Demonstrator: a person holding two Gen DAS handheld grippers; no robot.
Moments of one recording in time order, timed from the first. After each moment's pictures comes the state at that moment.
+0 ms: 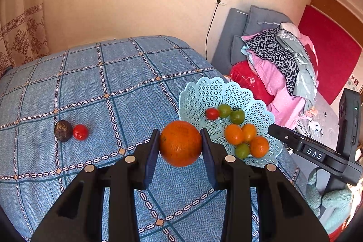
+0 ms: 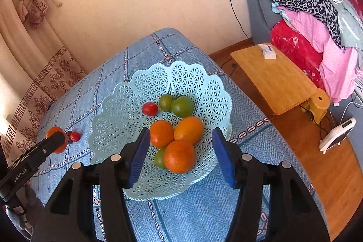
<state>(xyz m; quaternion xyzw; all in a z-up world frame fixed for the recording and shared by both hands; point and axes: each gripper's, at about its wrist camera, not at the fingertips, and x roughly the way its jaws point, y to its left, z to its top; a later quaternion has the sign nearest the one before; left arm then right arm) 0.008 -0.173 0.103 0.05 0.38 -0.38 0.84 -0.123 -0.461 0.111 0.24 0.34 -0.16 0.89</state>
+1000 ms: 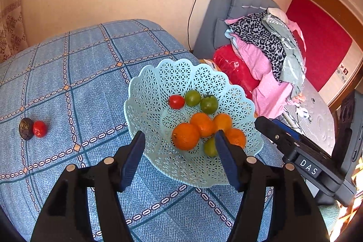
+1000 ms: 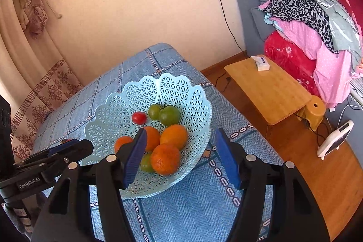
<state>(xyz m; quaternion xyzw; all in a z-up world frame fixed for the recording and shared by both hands) -0.006 -0.228 0.088 0.07 0.42 -0.42 0.80 -0.146 -0.469 0.106 0.24 0.30 -0.18 0.90</state>
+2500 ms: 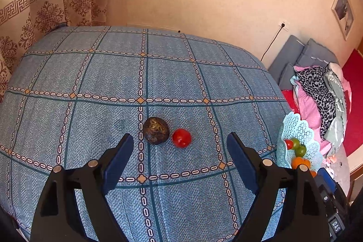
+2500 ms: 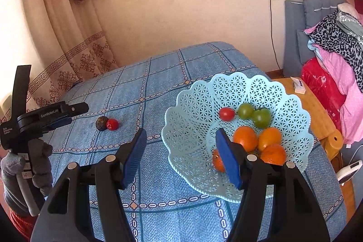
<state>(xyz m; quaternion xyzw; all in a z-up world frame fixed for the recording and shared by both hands) 0.112 -0.057 0.083 -0.04 0.43 -0.22 0.87 -0.080 -0.342 0.119 0.14 0.31 -0.07 0.94</state>
